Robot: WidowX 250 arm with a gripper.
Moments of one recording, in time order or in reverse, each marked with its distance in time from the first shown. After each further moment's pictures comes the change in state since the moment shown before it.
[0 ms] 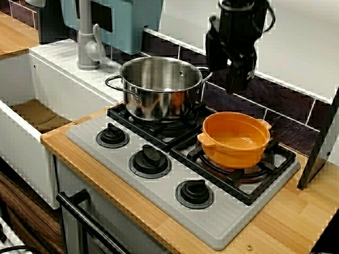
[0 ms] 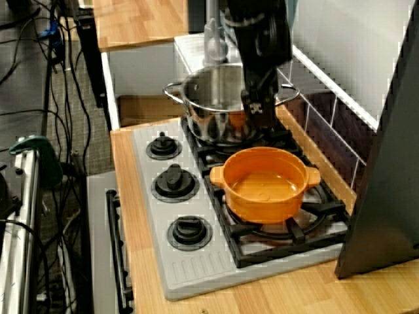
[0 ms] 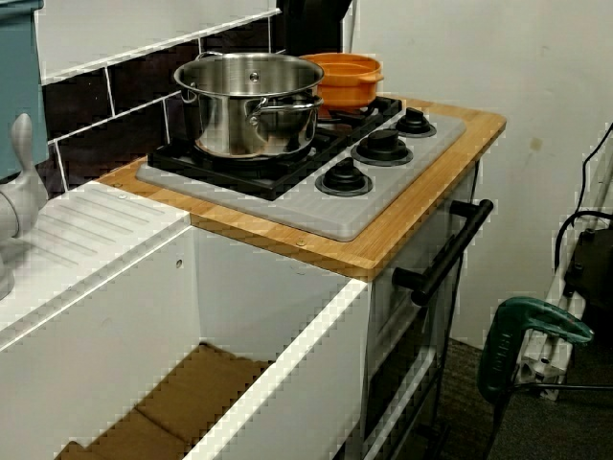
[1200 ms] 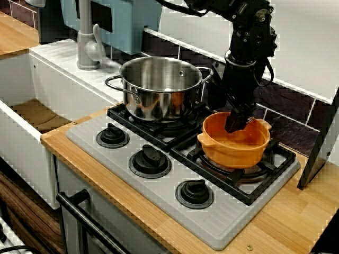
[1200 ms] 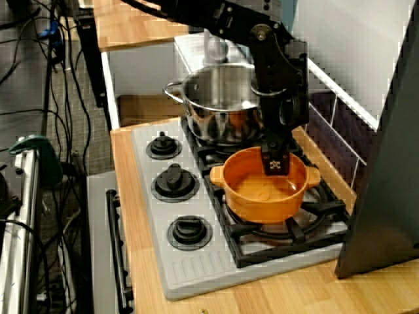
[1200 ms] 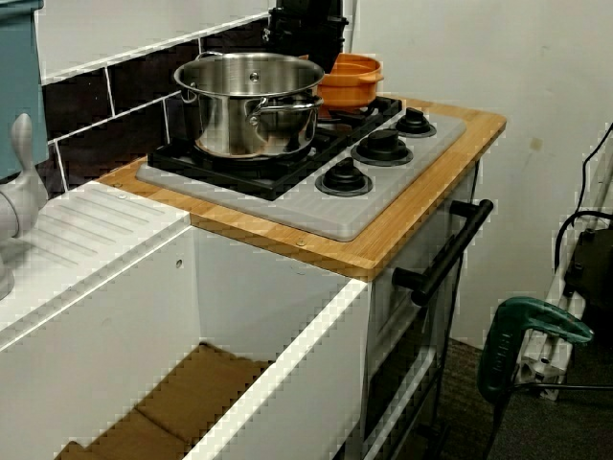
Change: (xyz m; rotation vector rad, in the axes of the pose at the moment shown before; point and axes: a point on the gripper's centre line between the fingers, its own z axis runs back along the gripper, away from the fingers) arm 0.001 -0.009 -0.068 0.022 0.079 0.022
